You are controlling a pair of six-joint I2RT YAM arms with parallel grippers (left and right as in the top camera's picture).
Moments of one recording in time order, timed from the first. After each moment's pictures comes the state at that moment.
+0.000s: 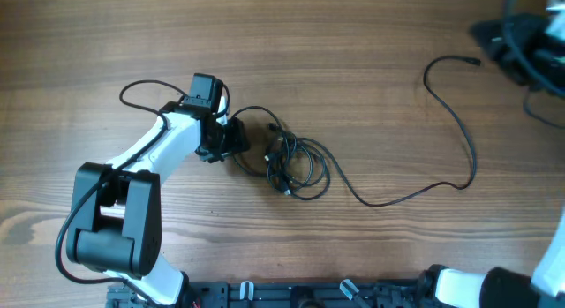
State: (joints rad) left arm -0.21 1.79 1.03 -0.61 0.29 -0.47; right arm -0.30 1.50 1.84 -1.18 -0.70 0.29
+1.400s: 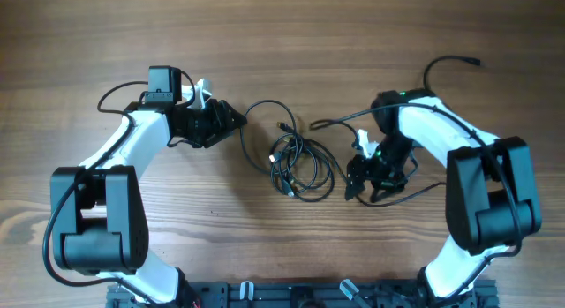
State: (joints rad) left arm -0.01 1.79 1.03 -0.48 0.70 -0.45; right arm 0.23 1.90 1.11 -1.22 -0.43 0.02
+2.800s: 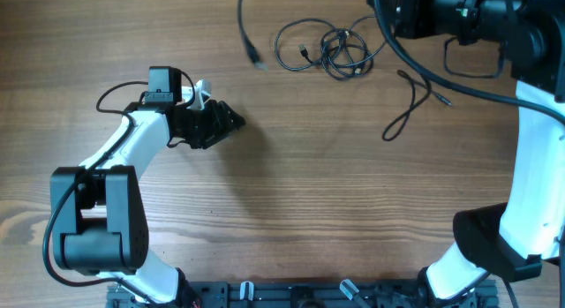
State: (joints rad) left arm -0.01 1.79 1.03 -0.49 0.66 -0.45; right arm 0.19 1.83 2.61 -1.43 -0.51 0.20
